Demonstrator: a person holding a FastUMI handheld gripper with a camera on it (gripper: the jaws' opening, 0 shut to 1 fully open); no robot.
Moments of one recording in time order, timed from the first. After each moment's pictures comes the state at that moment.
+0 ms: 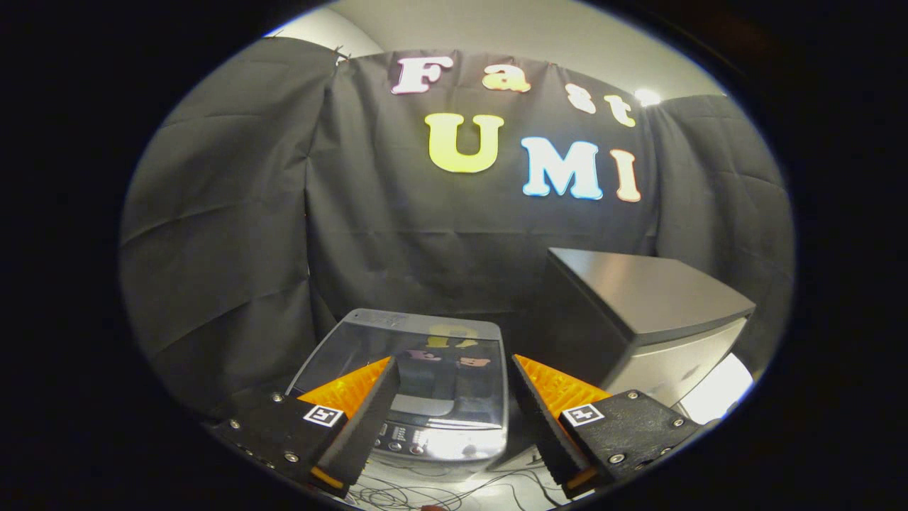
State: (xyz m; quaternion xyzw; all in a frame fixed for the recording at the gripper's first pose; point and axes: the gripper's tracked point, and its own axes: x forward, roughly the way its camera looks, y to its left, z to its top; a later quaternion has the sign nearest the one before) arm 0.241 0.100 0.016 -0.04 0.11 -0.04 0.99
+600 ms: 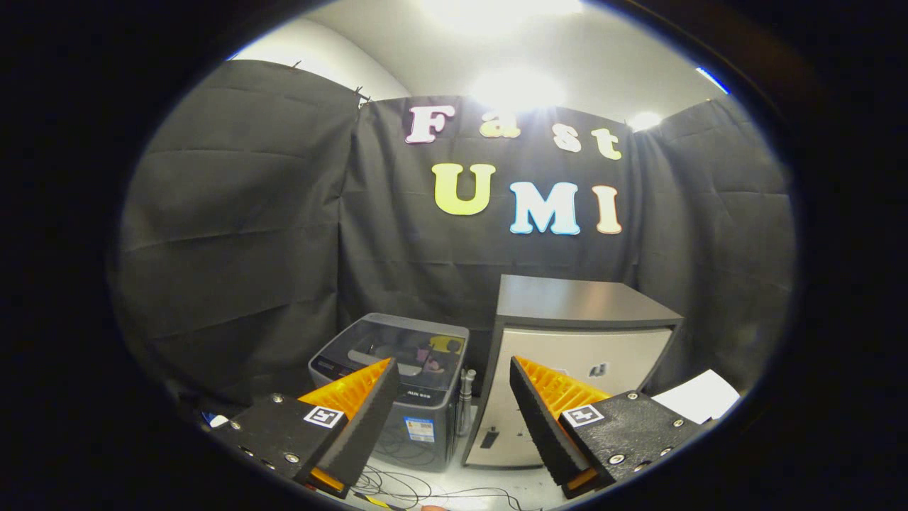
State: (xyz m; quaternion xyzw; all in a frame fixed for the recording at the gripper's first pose) arm 0.026 0.011 0.048 -0.05 0.05 0.01 1.00
